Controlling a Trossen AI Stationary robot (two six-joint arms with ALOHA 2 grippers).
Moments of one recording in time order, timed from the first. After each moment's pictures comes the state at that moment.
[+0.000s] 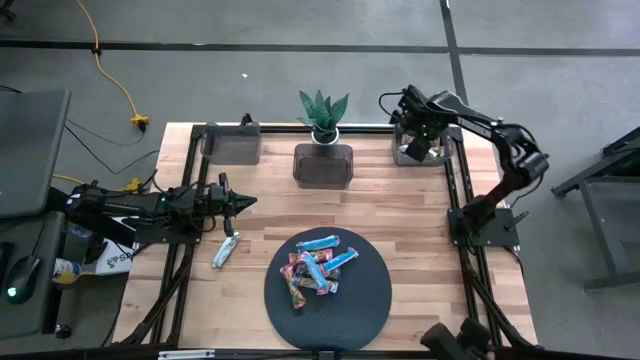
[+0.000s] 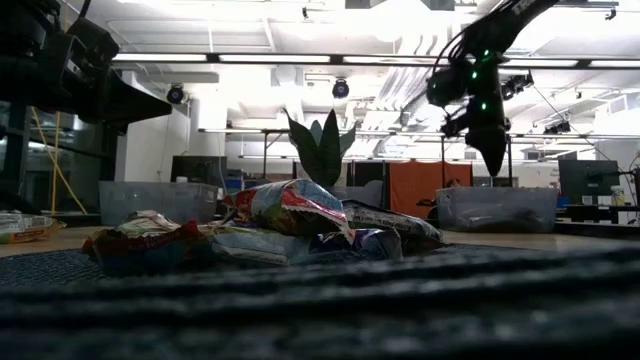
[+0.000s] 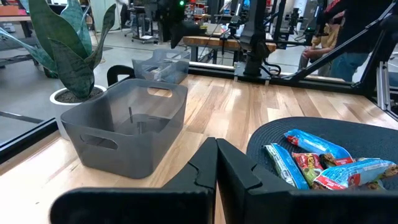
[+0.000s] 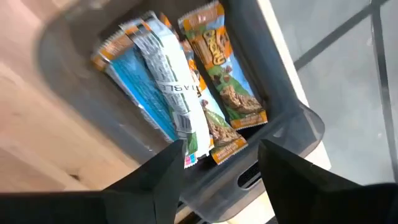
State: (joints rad) left arm -0.10 0.15 0.01 0.05 -0.32 -0.08; right arm -0.91 1.57 1.22 -1.11 0.32 -0.31
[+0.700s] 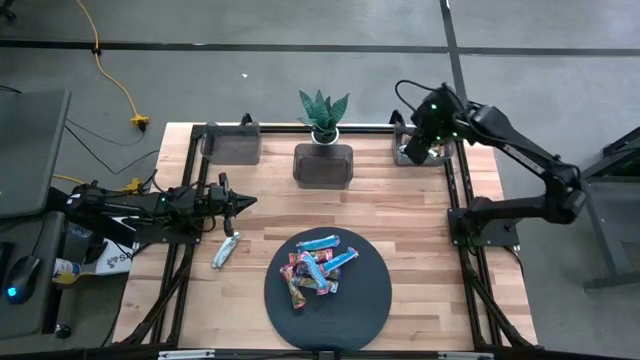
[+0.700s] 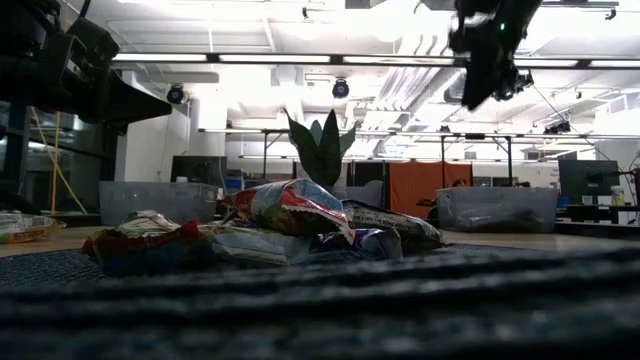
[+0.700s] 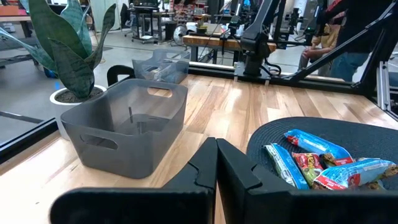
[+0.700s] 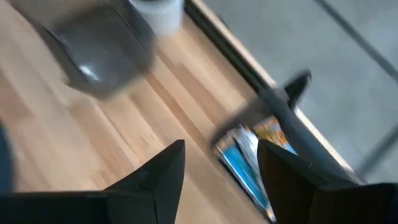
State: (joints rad) left arm -0.10 0.15 0.01 0.05 -0.32 -0.08; right arm -0.74 1.16 1.22 -1.00 0.02 -0.06
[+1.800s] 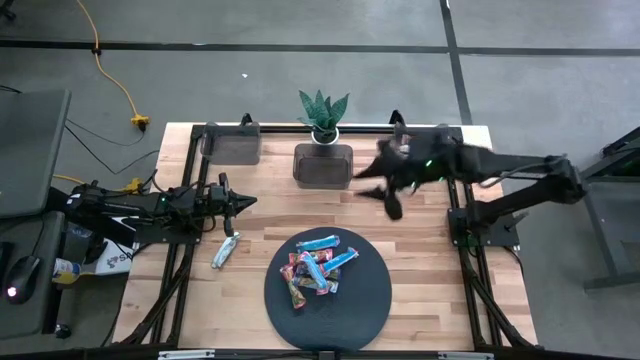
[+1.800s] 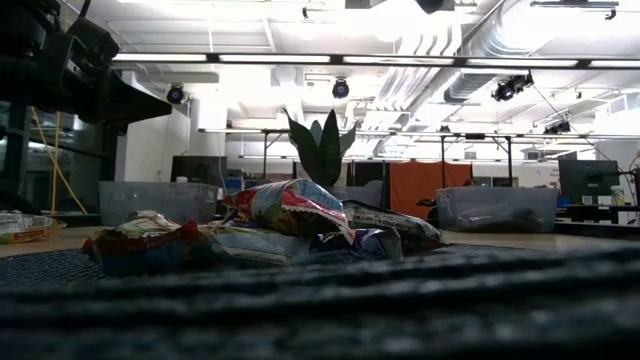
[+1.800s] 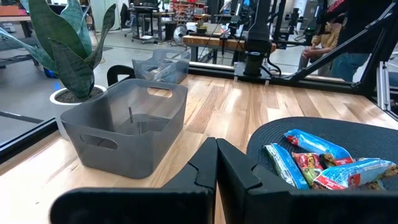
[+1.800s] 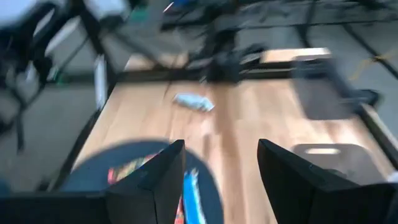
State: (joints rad) left arm -0.10 0.15 0.01 0.05 -0.32 -0.08; right arm -0.03 1.20 1.22 -0.42 -0.13 0.05
